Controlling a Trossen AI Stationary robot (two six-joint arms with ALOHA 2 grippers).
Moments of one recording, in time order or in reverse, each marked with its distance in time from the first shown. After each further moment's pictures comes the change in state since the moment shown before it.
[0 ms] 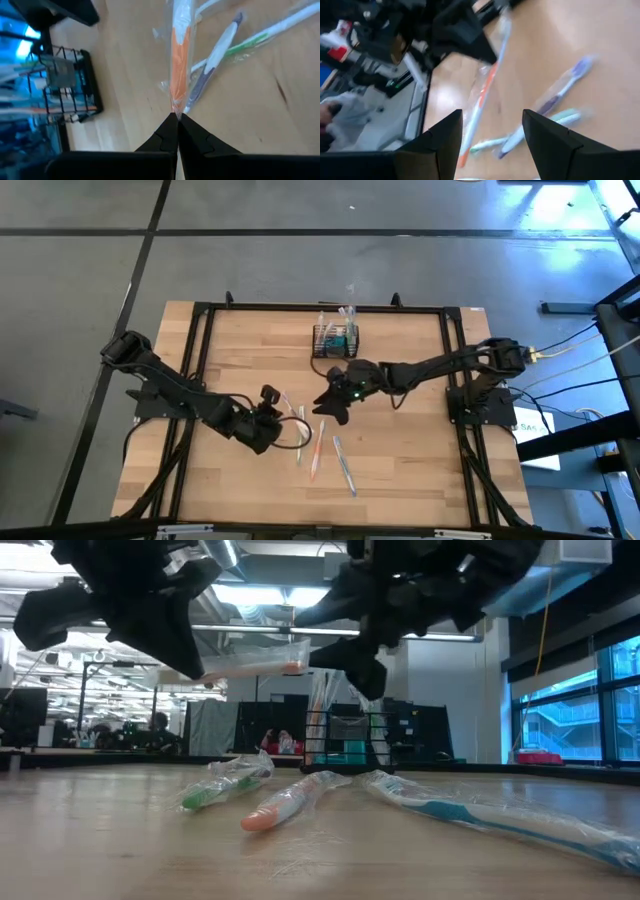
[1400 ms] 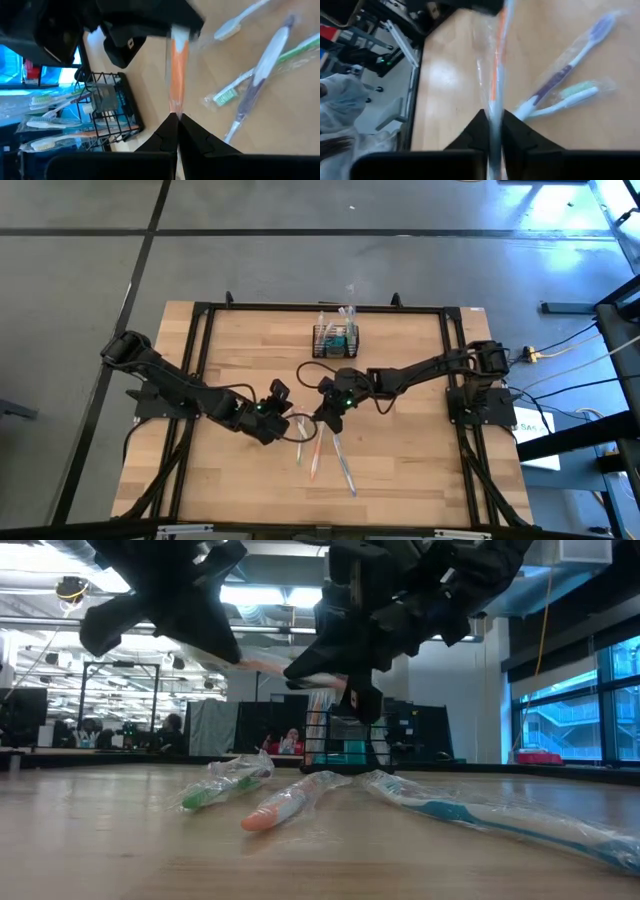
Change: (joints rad) left arm 0.076 0.000 0.000 0.161 -0.074 0.302; right arm 0.031 0.119 0.079 -0.063 -0.056 0.005
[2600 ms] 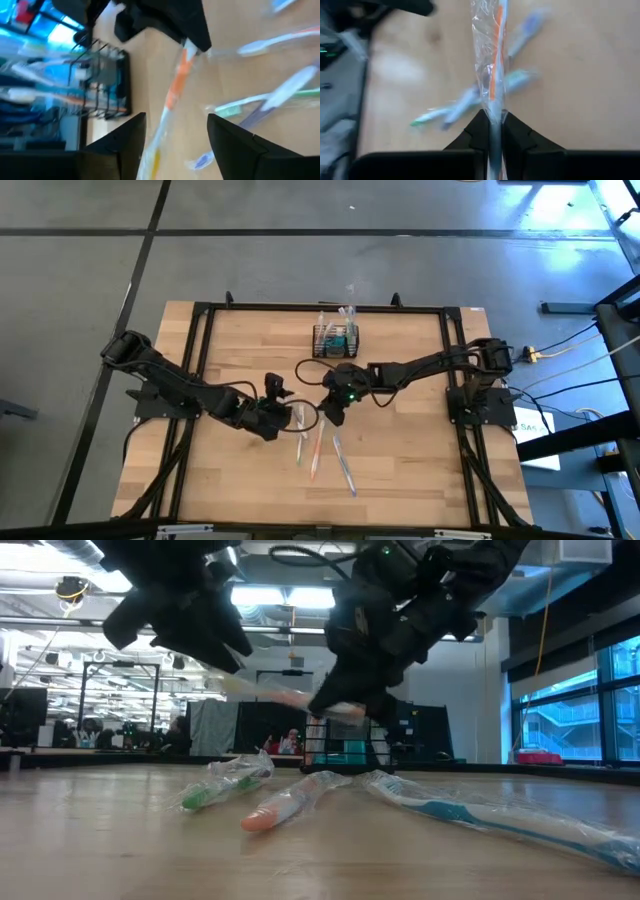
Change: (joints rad) left arm 0.022 0.001 0.000 0.000 -0.024 -0.343; right arm -0.050 -0.032 0.003 -0.203 0.114 -0.108
